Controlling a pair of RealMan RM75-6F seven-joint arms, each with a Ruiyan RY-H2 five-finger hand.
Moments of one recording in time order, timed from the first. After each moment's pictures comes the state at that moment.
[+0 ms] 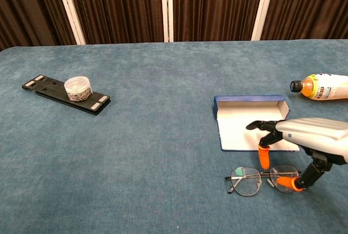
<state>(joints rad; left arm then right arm) -0.08 -1.11 -0.07 -1.61 1.43 1.48 0.11 0.54 -1.44 0.01 -1.66 -1.25 0.89 -0.29</state>
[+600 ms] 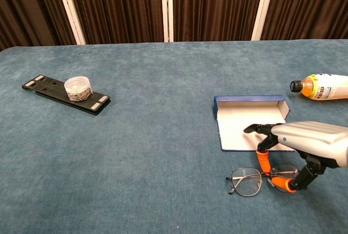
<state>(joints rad) -0.08 -1.12 -0.07 -1.61 1.42 1.48 0.11 0.55 -1.47 0.01 -1.65 -1.20 0.89 -0.33</state>
